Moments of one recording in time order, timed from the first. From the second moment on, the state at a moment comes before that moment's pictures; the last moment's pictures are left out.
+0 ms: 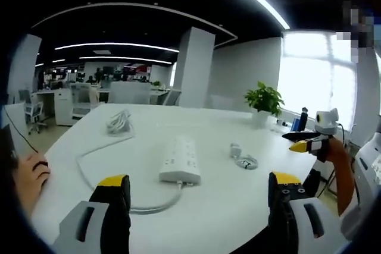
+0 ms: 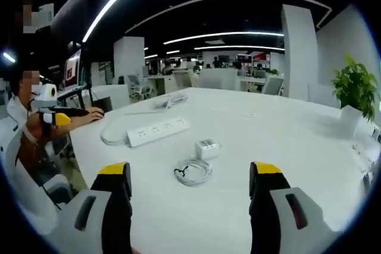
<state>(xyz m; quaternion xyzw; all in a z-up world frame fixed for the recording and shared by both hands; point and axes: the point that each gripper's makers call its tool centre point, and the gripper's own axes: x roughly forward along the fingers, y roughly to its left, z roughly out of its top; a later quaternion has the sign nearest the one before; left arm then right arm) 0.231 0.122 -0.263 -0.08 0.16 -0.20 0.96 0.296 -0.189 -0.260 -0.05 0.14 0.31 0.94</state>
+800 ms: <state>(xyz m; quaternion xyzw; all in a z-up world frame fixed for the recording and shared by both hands) 0.277 0.102 -0.278 -0.07 0.19 -0.20 0.96 0.323 -0.191 -0.280 -0.05 0.16 0.32 0.93</state>
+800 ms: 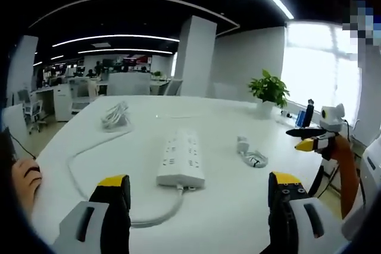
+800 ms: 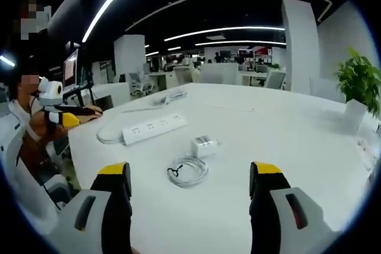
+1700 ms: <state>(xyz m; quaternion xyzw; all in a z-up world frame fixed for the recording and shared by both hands) 0.344 0.088 -0.332 -0.04 0.17 -0.20 0.96 0.352 -0.183 -0.302 -0.04 0.18 0.33 0.93</state>
